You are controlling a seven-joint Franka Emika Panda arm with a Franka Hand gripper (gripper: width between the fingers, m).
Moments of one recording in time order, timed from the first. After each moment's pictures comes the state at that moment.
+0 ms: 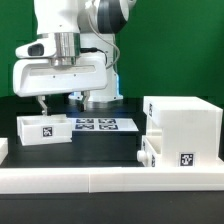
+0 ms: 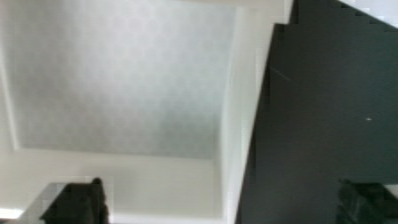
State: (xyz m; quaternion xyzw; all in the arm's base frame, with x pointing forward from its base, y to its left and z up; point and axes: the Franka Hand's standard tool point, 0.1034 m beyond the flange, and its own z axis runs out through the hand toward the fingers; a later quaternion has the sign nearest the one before) arm 0.405 -0.101 0.051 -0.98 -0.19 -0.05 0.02
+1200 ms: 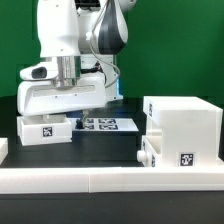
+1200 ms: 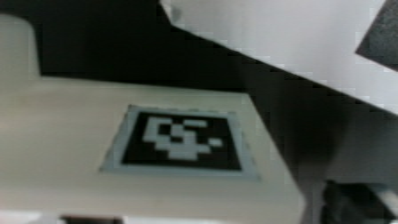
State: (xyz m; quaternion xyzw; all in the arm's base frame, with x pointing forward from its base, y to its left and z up) arm 0.378 -0.099 0.005 -0.98 -0.18 -0.05 0.02
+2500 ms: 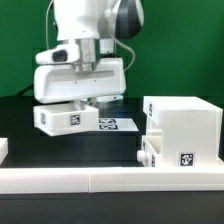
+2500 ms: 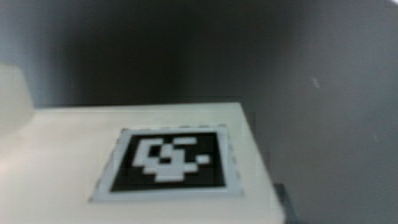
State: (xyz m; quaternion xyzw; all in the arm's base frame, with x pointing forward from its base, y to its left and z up) arm 0.432 -0.048 0.053 -0.97 -0.23 -0.05 0.02
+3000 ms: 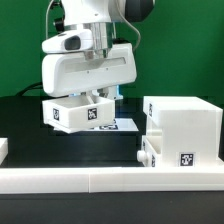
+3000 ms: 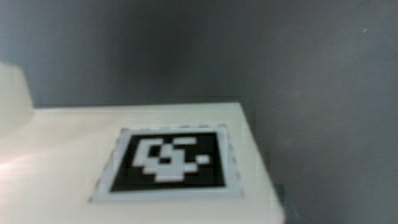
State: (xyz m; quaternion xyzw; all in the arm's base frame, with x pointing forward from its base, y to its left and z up) arm 0.469 -0.035 0.072 -0.96 -0.28 -0.03 0.04
